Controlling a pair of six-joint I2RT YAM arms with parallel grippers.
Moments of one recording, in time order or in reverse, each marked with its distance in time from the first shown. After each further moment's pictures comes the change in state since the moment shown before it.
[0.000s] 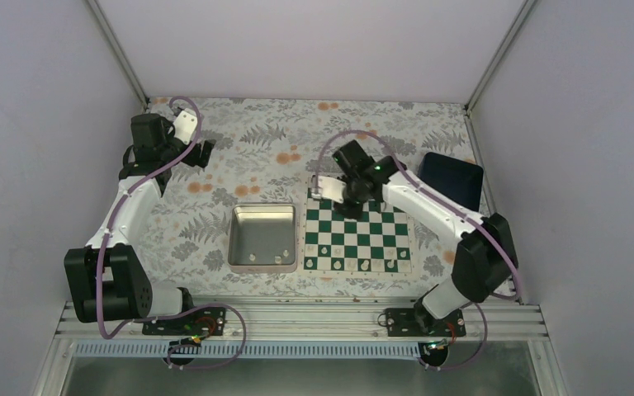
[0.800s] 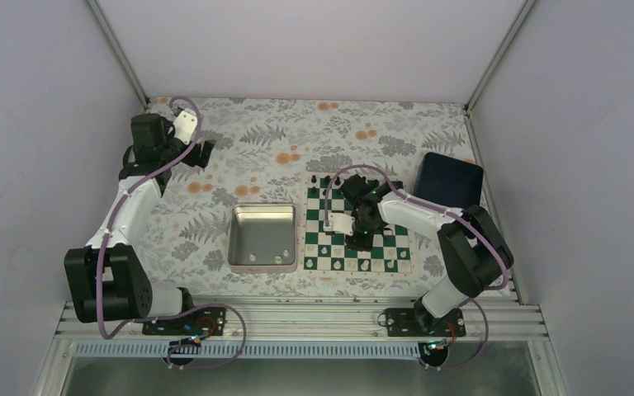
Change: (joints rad) left arm 0.000 0.000 0.000 -0.001 0.000 0.000; right arm -0.078 -0.011 -0.410 0.083 -0.069 0.001
